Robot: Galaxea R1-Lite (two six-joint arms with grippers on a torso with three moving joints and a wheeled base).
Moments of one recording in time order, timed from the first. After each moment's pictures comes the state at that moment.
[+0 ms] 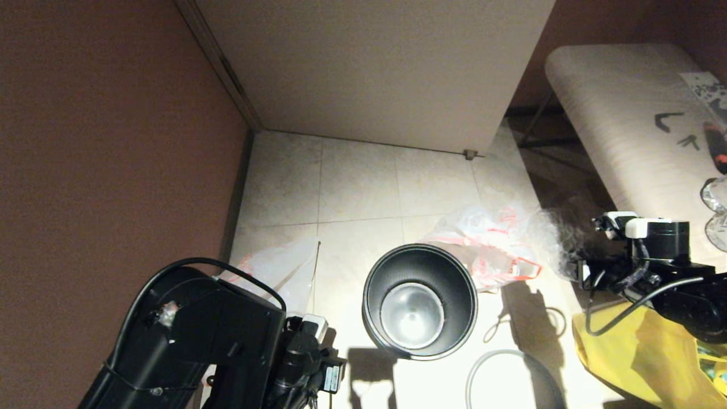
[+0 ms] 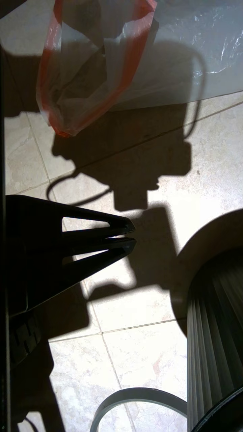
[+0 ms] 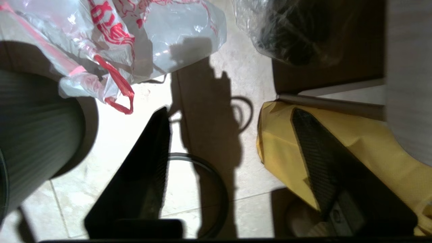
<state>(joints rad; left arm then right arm) -0.57 2.51 -0.38 -1.52 0.26 -0.14 0.01 1.90 -0.70 -0.73 -0.22 -0.01</state>
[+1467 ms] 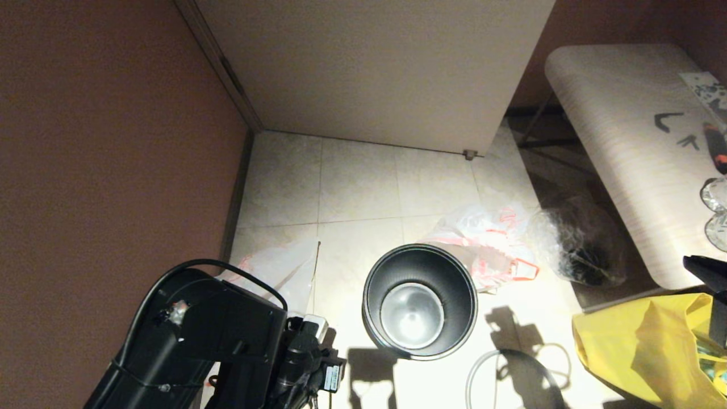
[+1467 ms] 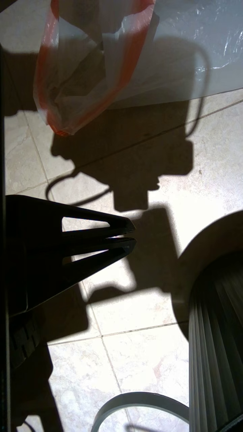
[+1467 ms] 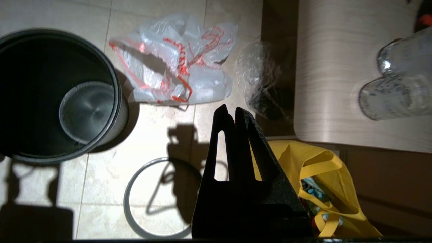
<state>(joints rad) -0.55 2.54 -0.40 -1.52 0.24 -0.14 0.39 0.99 -0.53 -0.27 -0.42 -0.18</state>
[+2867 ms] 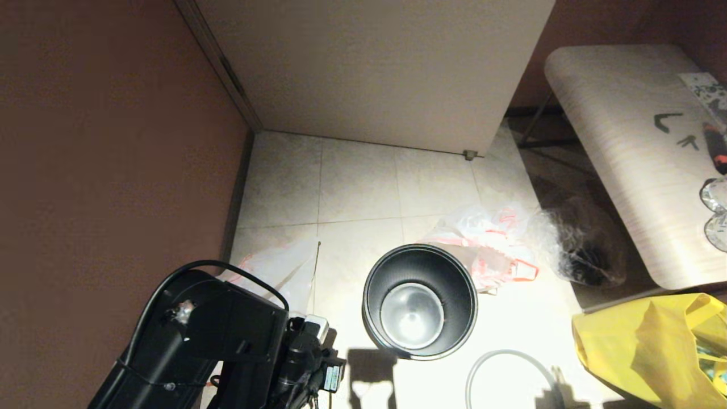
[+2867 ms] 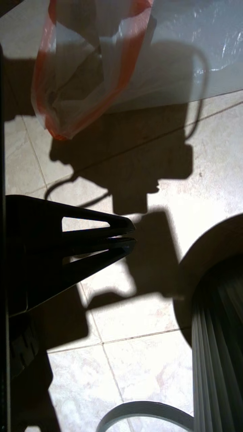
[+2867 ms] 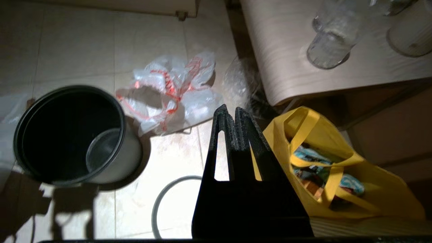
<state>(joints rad) -0.55 2.56 -0.42 -1.52 0.24 -0.11 0.20 0.29 -0.34 -0.02 -0.32 0.00</state>
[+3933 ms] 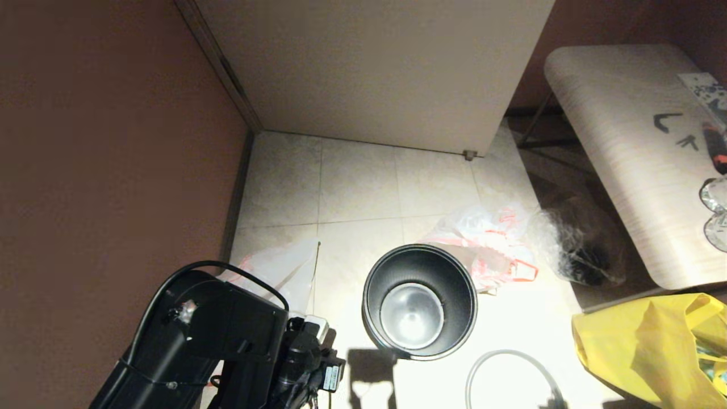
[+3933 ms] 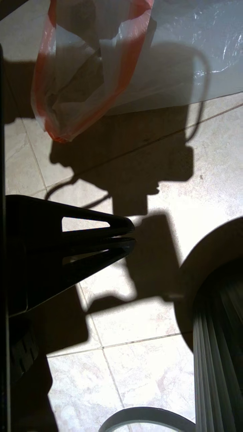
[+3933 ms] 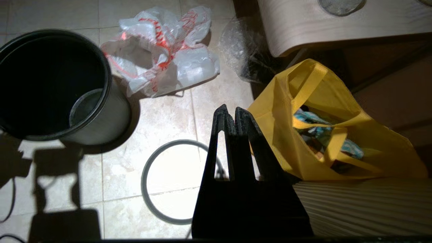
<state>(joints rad) -0.54 2.57 -0.43 -1.52 0.24 -0.10 0.01 0.17 -0.15 0.01 -0.14 -0.03</state>
